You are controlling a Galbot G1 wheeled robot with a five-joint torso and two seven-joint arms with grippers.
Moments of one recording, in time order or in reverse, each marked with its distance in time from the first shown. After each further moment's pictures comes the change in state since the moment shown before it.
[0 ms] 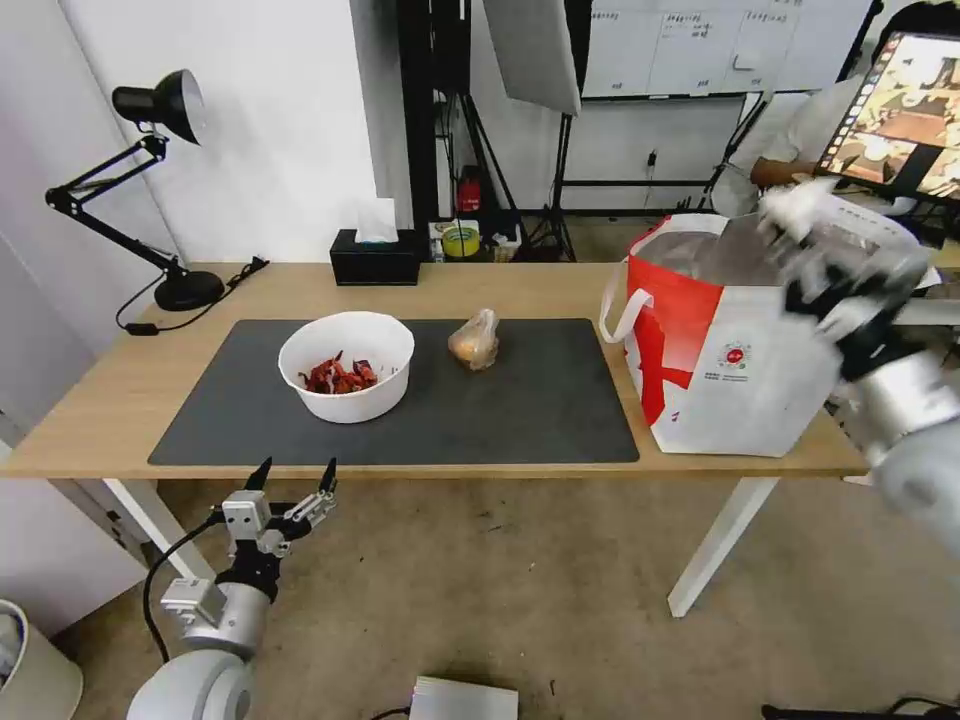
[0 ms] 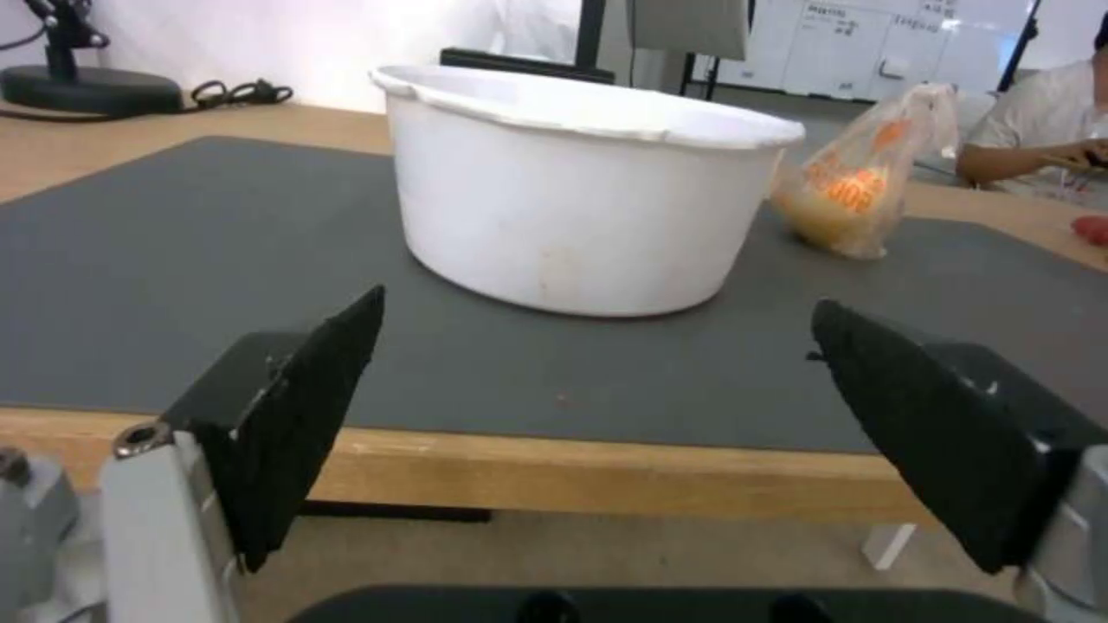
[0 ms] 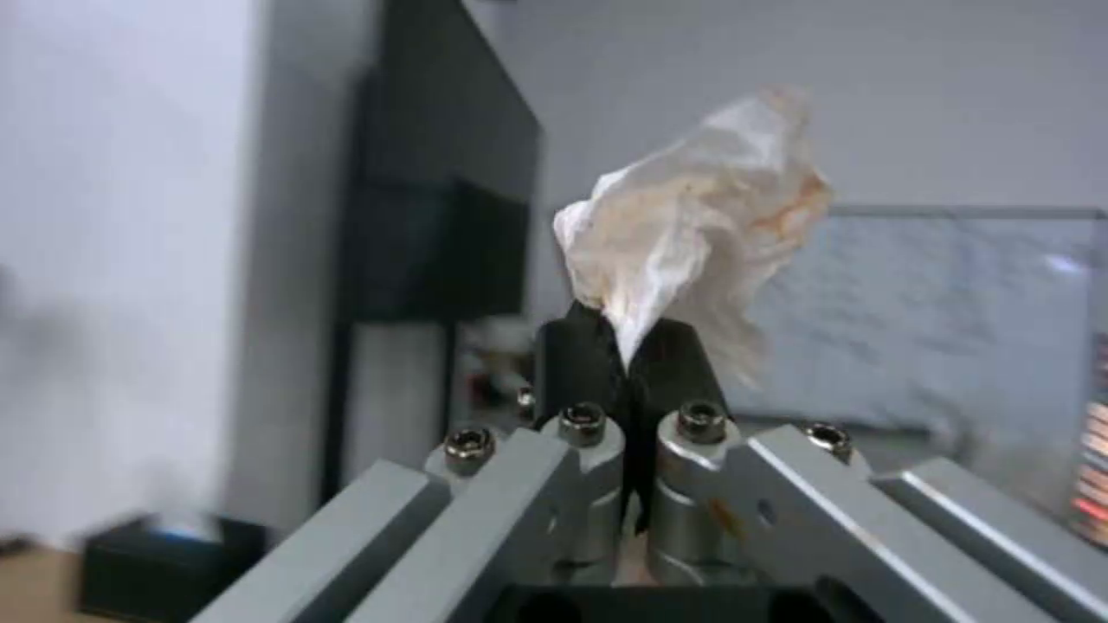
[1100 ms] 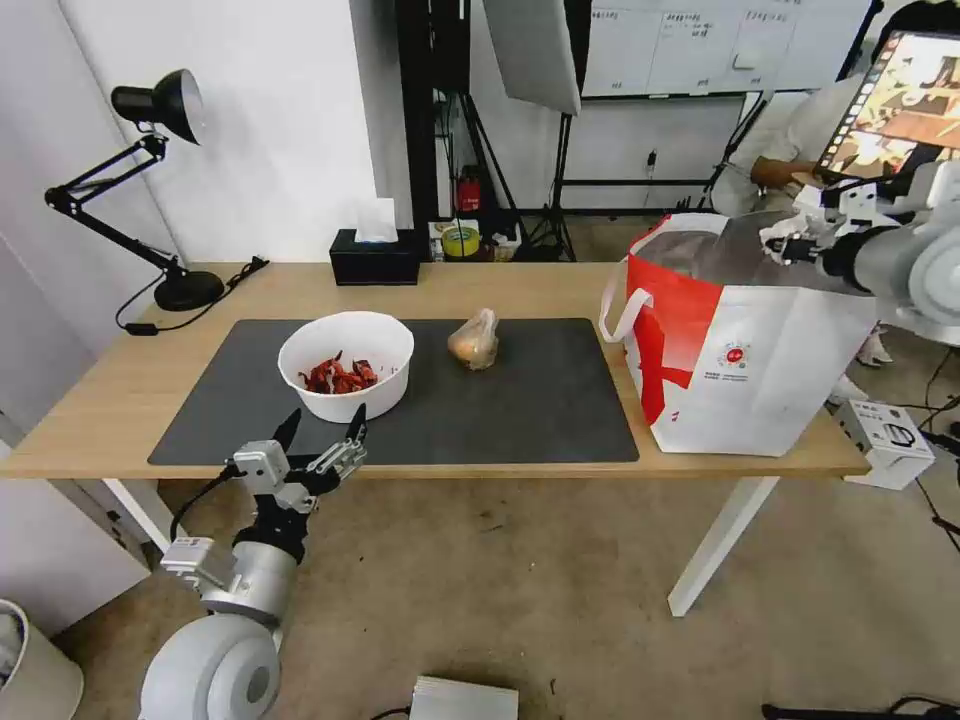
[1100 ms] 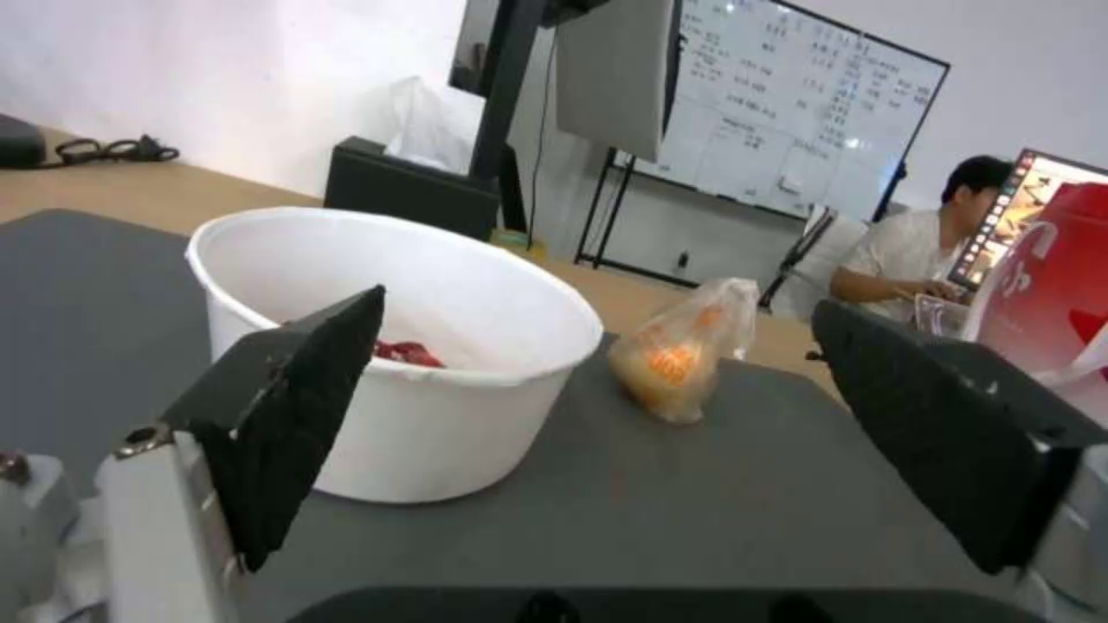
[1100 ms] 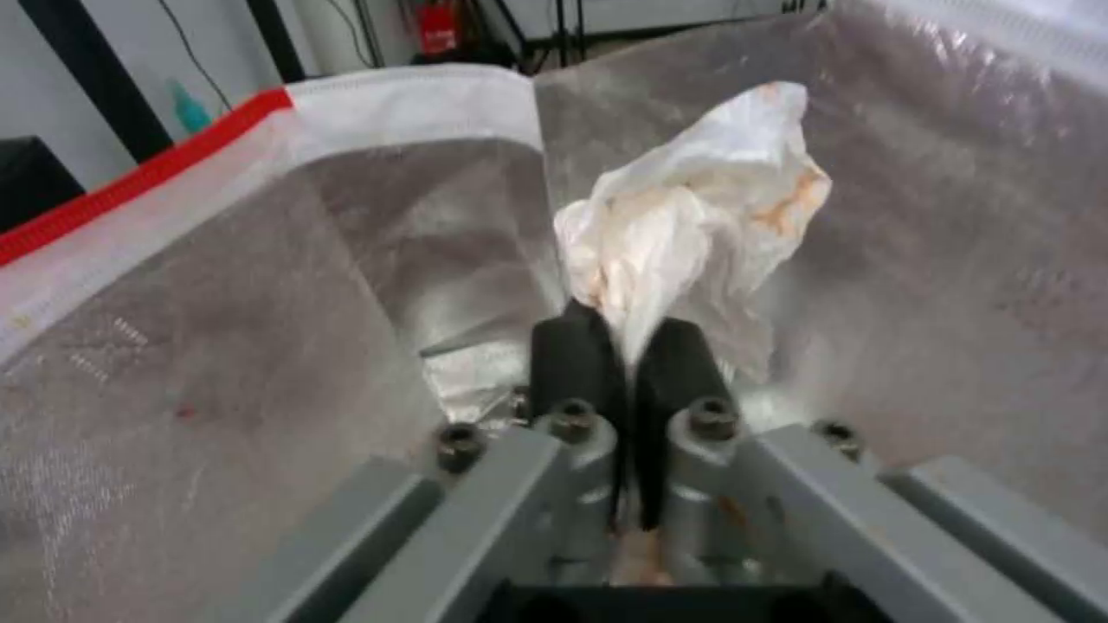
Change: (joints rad) left arm -0.057 0.000 0.087 -0.202 -0.138 0.125 -0.097; right arm 0.727 -0.037 -0.583 -0.273 0.514 -0.812 0.459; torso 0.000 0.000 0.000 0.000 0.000
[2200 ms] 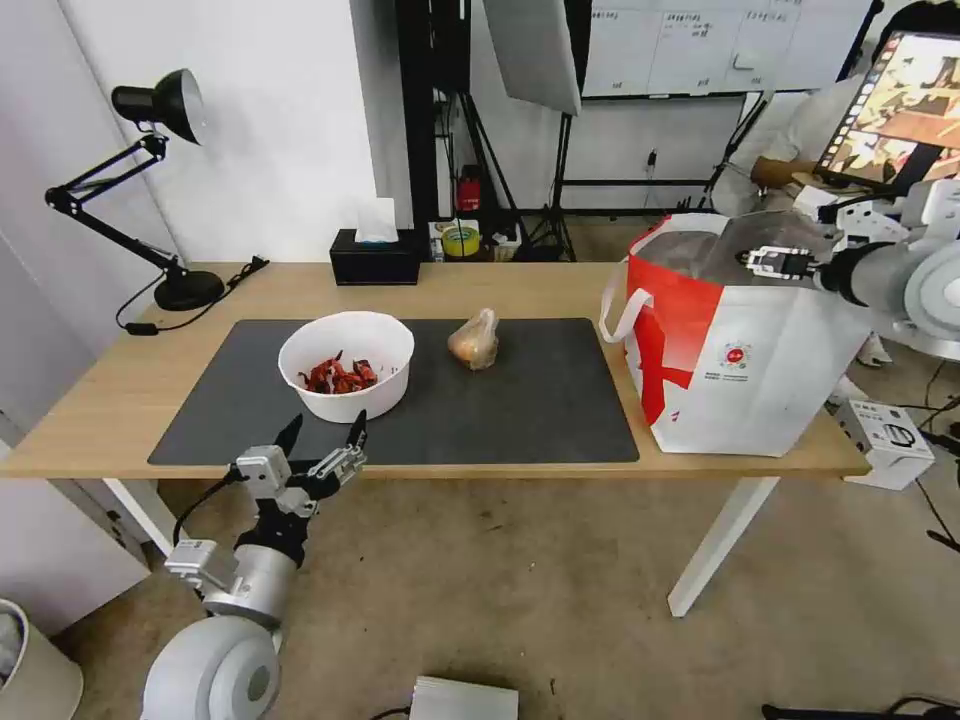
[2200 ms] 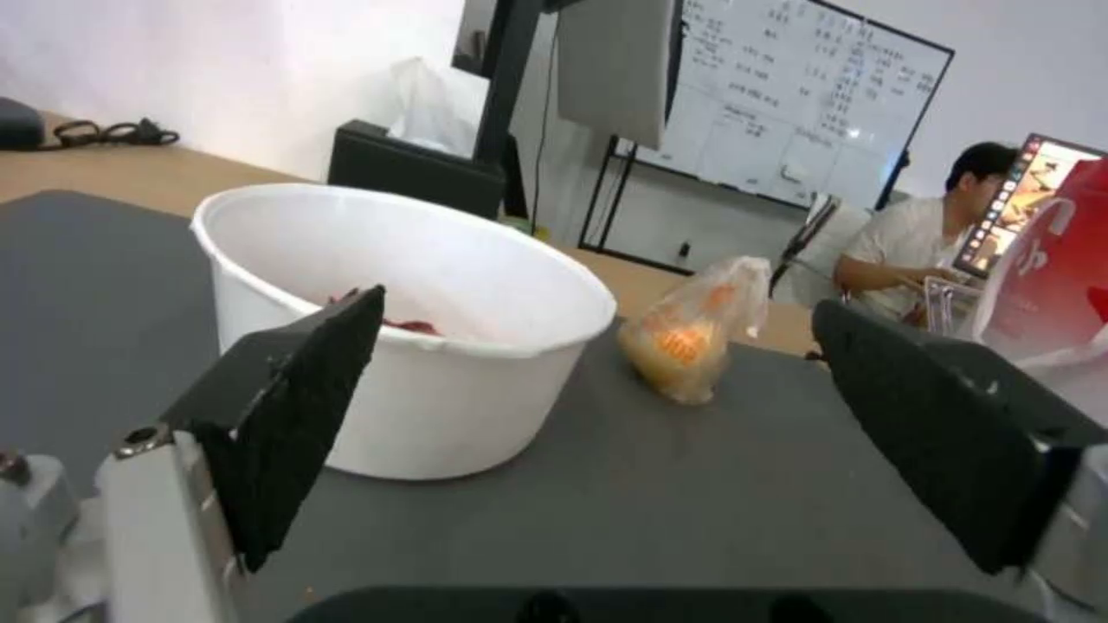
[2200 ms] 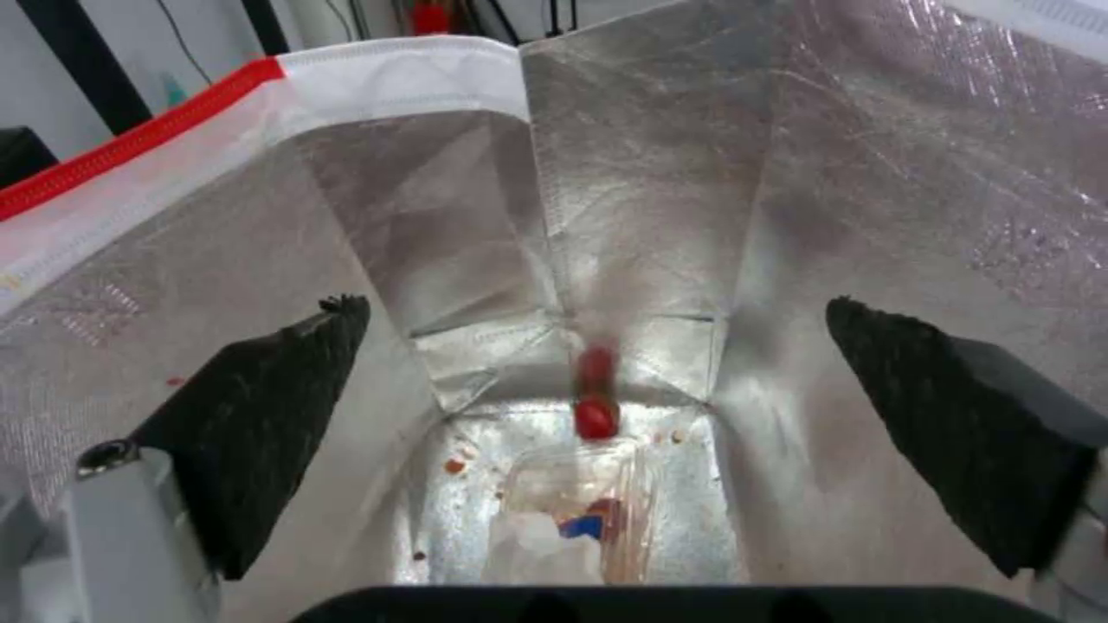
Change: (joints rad) left arm 0.000 0.000 -0.006 0.033 0.001 -0.011 0.023; right arm -0.093 -0.011 0.082 0.046 -0.020 0.011 -0.001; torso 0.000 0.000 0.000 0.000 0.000
